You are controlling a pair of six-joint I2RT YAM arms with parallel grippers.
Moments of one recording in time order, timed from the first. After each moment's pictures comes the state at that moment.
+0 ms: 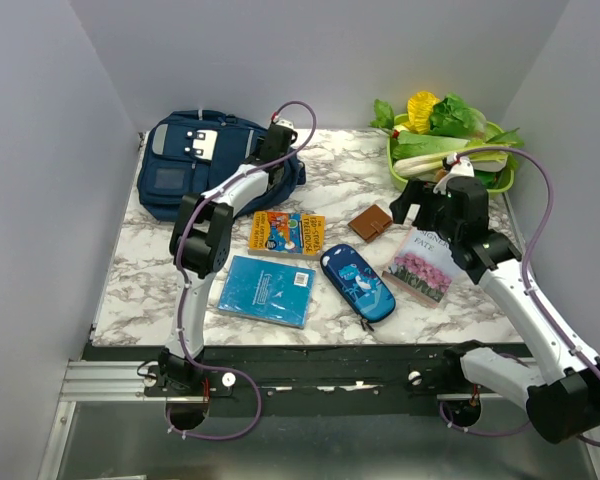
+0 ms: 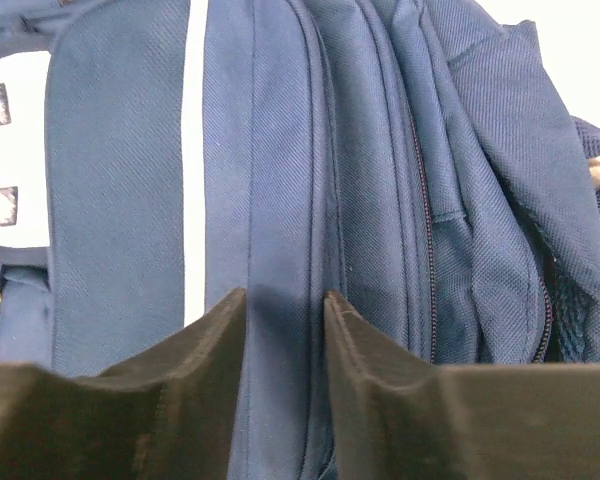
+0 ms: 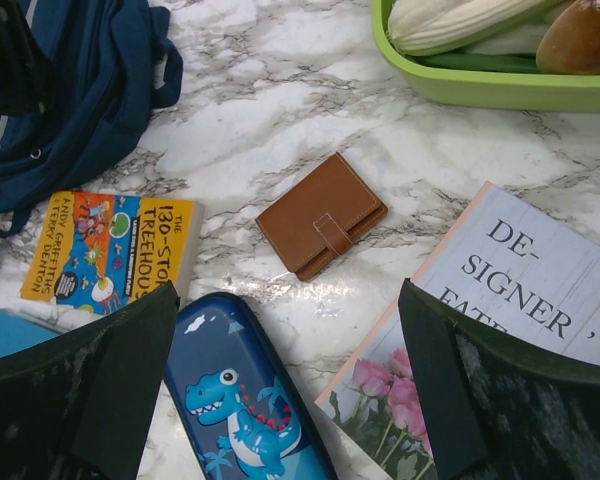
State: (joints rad) left arm -0.39 2.24 1.80 -0.20 -0.49 0.08; right arm 0.31 1.04 0.93 -0.33 0.09 0.35
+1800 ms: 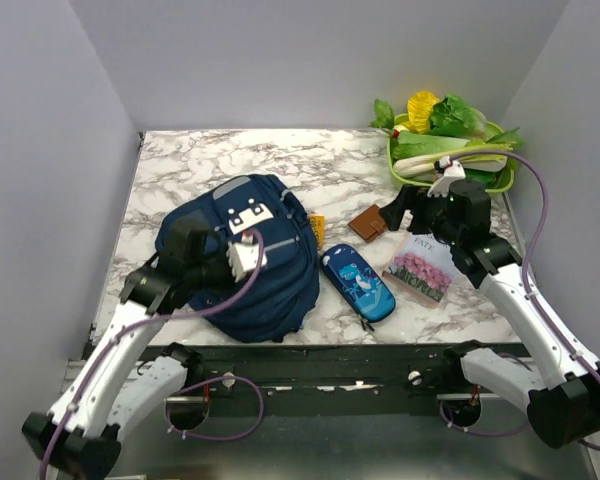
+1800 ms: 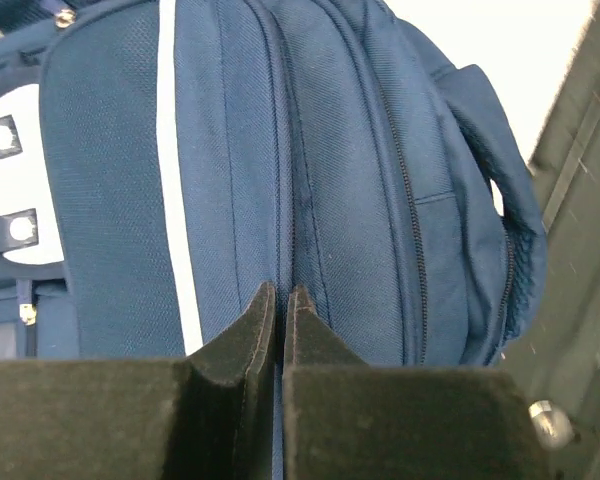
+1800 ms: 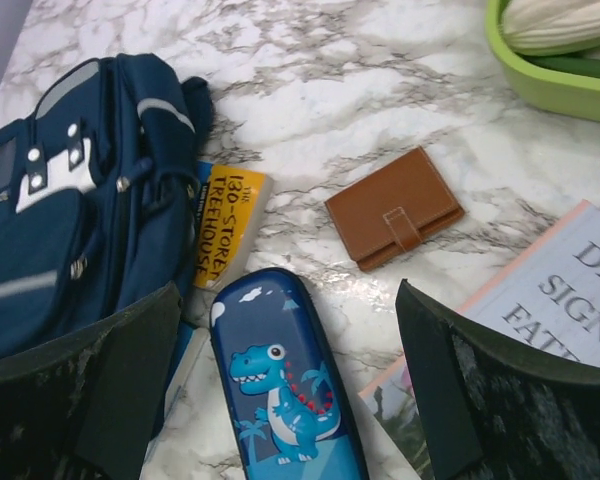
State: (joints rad) left arm -0.40 0.89 0.92 -0.78 0.47 0.60; right arm 0.31 0.99 0.90 -0.30 -0.10 0.33
